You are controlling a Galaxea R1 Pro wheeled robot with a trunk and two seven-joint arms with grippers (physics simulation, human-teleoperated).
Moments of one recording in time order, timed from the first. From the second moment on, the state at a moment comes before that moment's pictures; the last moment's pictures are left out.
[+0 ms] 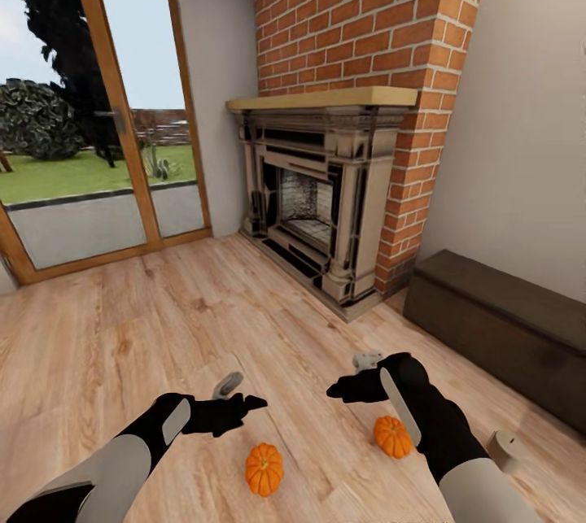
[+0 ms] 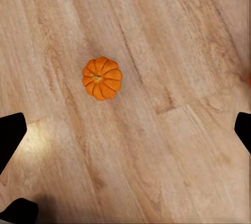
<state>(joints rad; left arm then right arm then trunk) -0.75 0.00 0.18 -0.24 0.20 0.64 -0.58 -0.56 0.00 0.19 -1.07 -0.17 1.04 0.17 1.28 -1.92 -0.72</state>
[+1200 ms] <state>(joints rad) -0.75 0.01 0.19 -0.23 0.20 0.71 -0.56 -0.56 -0.02 0.19 -1.25 -0.26 1.04 0.18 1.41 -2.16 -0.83</state>
